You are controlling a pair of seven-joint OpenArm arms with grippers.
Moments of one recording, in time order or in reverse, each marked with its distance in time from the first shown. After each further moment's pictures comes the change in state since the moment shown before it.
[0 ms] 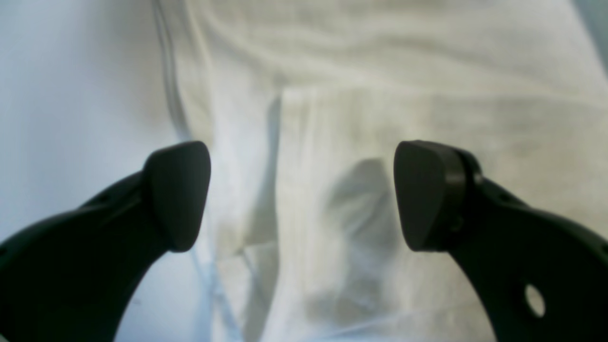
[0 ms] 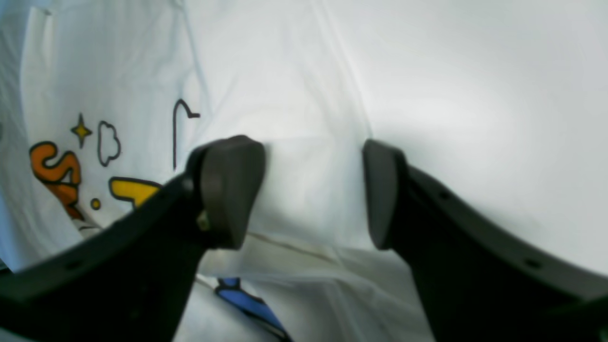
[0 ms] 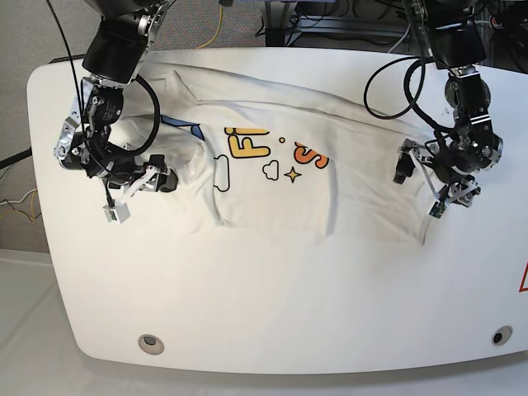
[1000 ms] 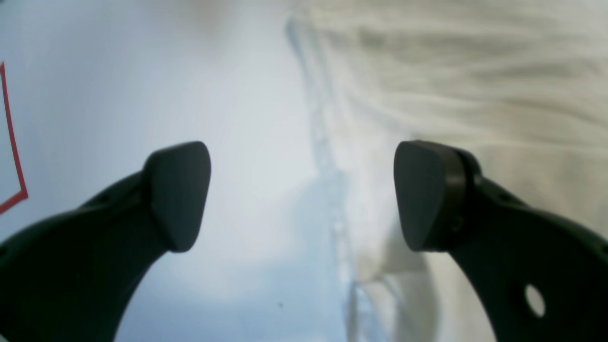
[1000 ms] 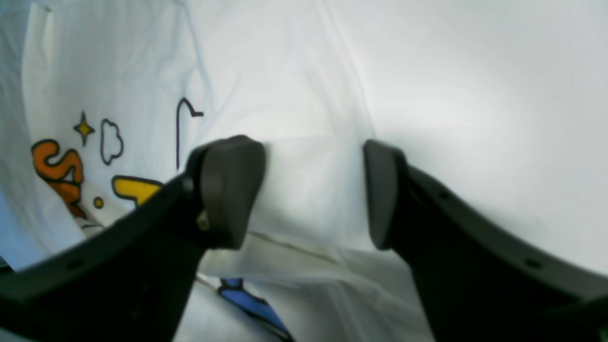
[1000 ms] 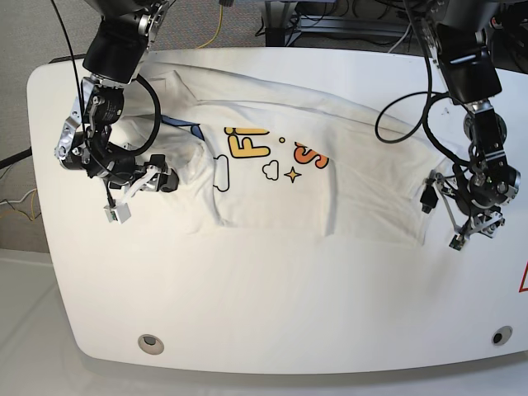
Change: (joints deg) left arm -12.2 -3.5 -0.5 -8.1 9.3 -0.7 0.0; right arm 0.0 -0.1 0.0 0.0 0.0 0.0 0.0
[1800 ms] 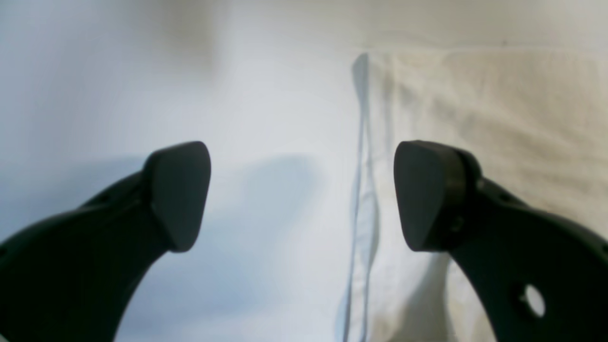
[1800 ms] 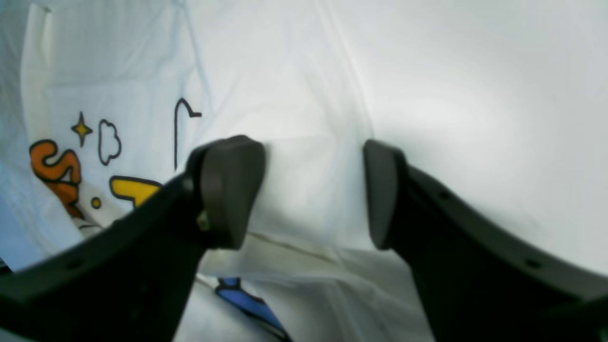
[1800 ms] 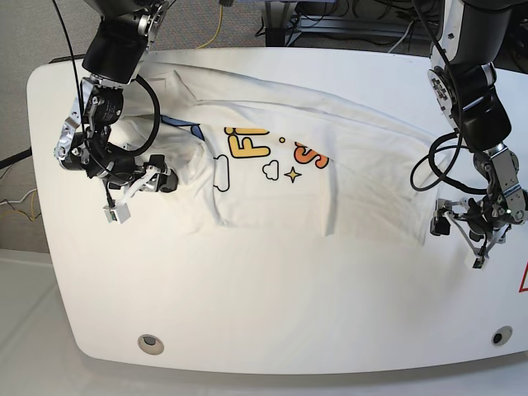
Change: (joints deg) left arm -13.5 -0.2 -9.0 -22.3 0.1 0.4 -0.2; right arm 0.0 0.3 0.0 0.0 -0.1 0.0 0.0
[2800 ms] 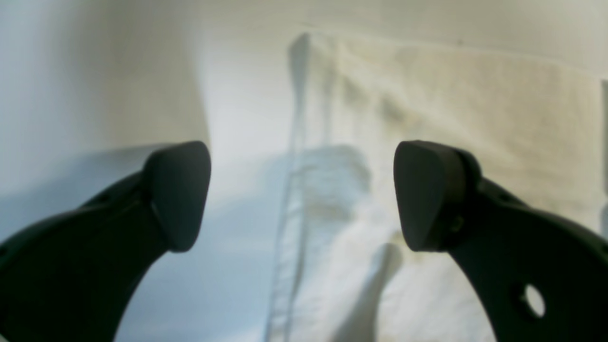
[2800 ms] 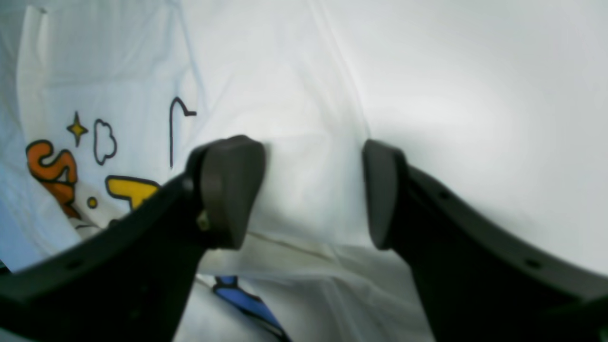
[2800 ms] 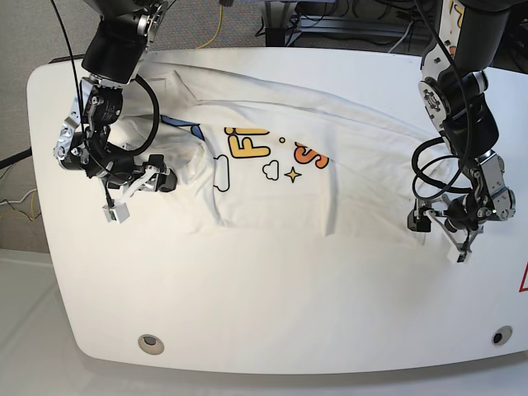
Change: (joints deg) left arm -2.7 3.3 -4.2 -9.4 -0.1 0.0 0.0; right arm -0.1 0.0 0.0 0.0 -0.1 0.0 0.0
